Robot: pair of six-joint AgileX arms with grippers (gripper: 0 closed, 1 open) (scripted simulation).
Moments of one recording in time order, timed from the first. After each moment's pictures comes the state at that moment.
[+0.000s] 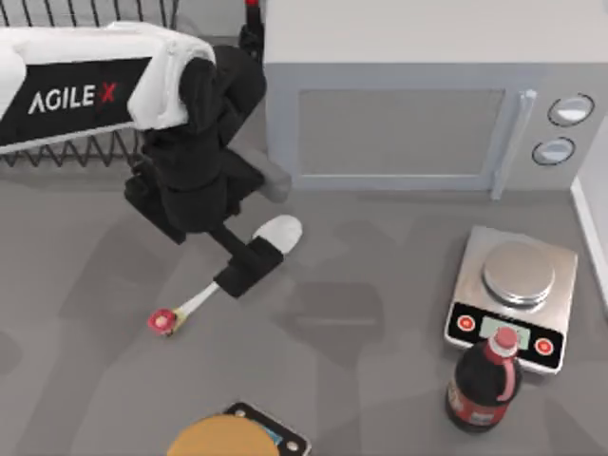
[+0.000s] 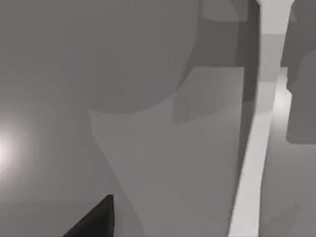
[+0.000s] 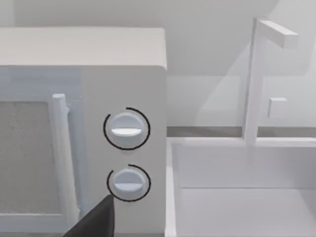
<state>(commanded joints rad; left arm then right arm) -0.48 2.07 1.47 -0.97 0.00 0.34 0.00 0.00 0.00 0.00 0.00 0.00</state>
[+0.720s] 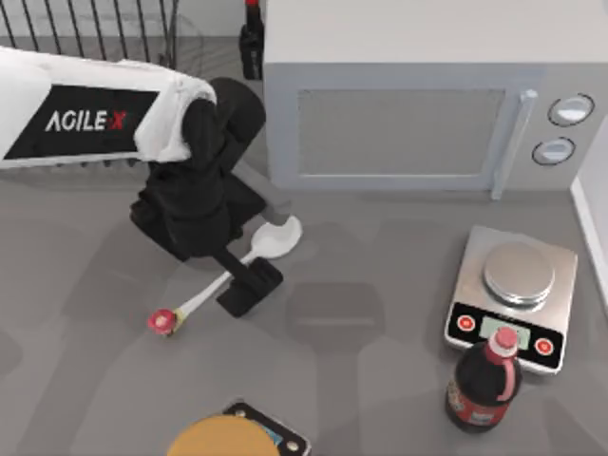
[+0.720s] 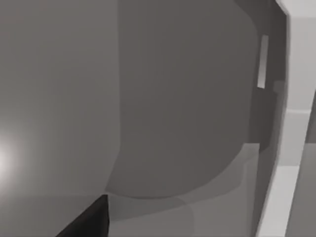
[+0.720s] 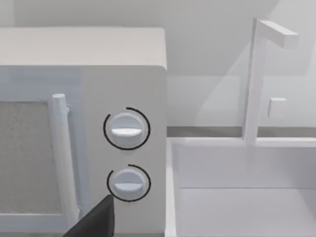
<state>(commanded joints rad) -0.48 2.15 1.36 -0.79 0.00 0.34 0.00 0.00 0.00 0.00 0.00 0.00</state>
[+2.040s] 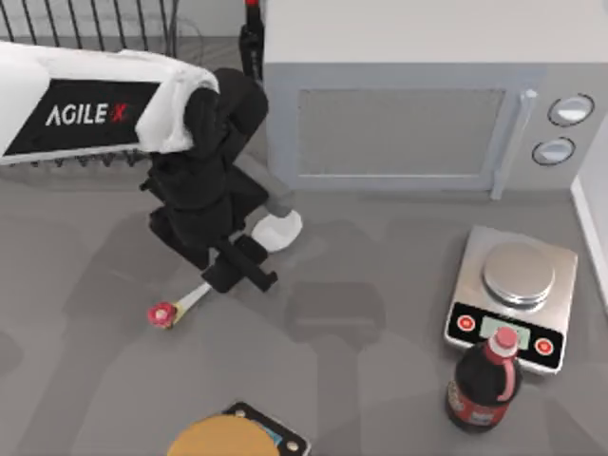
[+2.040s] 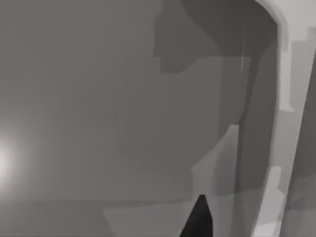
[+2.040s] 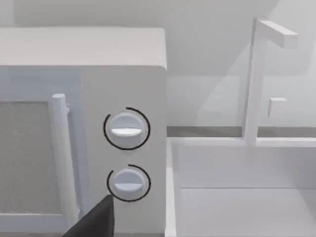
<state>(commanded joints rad) -0.48 2.10 1.42 -0.86 0.01 0.33 0.00 0.00 0.00 0.00 0.00 0.00</state>
